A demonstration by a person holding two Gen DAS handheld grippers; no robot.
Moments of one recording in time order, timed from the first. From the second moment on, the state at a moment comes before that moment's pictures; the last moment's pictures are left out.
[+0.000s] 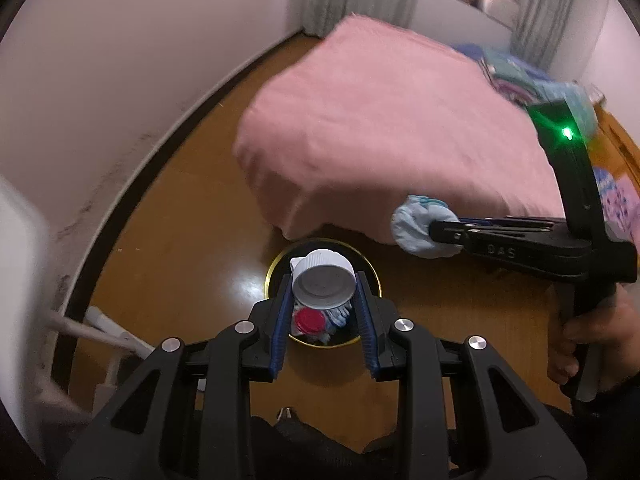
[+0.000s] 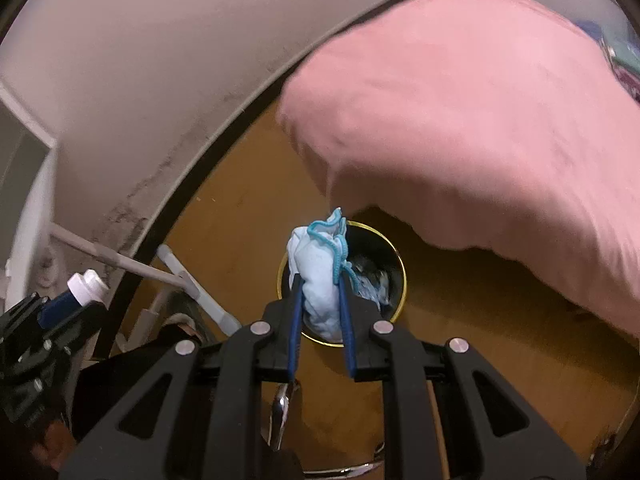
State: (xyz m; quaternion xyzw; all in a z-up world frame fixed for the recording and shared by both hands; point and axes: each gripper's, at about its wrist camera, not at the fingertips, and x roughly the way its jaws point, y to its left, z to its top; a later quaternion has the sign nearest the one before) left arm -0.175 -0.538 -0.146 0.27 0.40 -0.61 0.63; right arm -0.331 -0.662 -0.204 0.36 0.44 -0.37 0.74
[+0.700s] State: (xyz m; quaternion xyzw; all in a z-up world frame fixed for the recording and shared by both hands) left arm -0.173 -0.597 -0.247 0.29 0.48 -0.59 0.58; right arm -0.307 -0.690 -0.271 0.38 0.48 -0.36 0.71
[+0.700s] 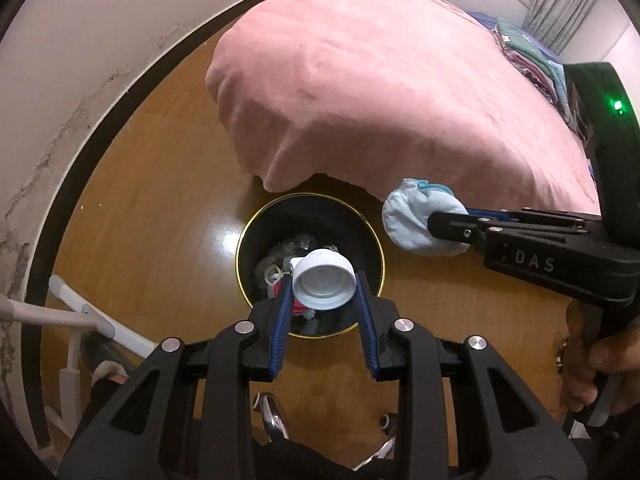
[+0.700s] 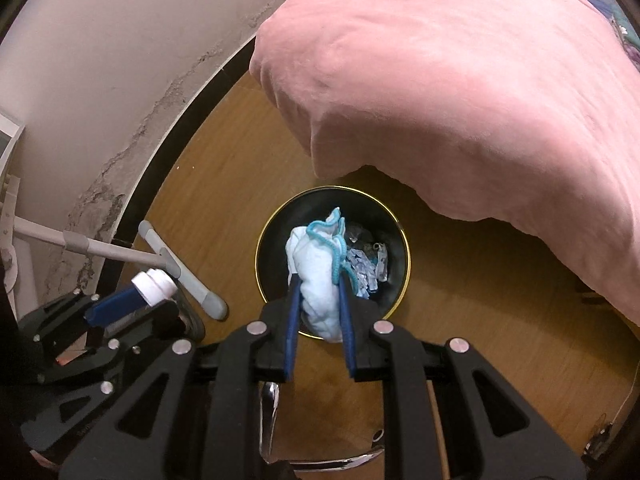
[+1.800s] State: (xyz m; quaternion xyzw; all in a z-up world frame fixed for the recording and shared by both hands) left arm -0.119 -0.489 -0.075 0.26 0.38 -0.57 0.68; right arm -0.237 -0.626 -0.127 0.27 0.42 -0.33 0.80
